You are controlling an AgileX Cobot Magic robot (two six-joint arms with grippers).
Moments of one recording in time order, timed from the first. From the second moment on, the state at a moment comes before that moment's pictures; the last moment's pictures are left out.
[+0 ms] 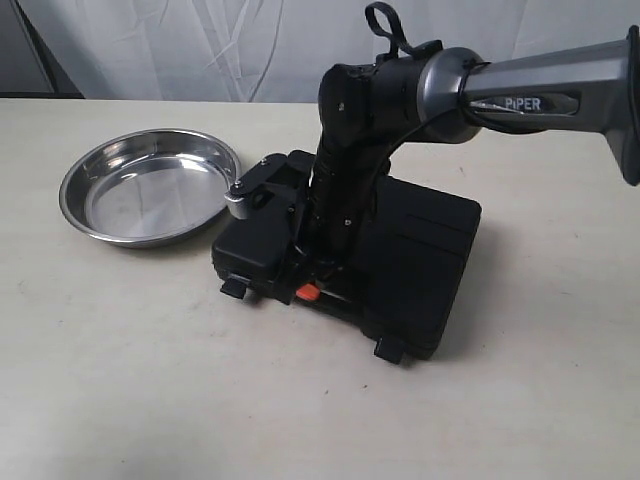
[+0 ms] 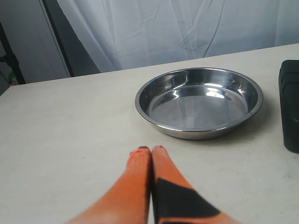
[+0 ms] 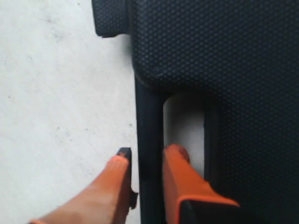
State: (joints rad) left arm -0.06 0.10 0.00 0.01 0.20 0.12; right arm 0.67 2.11 -1.51 0.29 0.98 -0.60
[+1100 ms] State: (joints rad) left arm -0.06 0.10 0.00 0.01 0.20 0.12; right arm 0.67 2.07 -1.51 0.31 1.04 -0.58
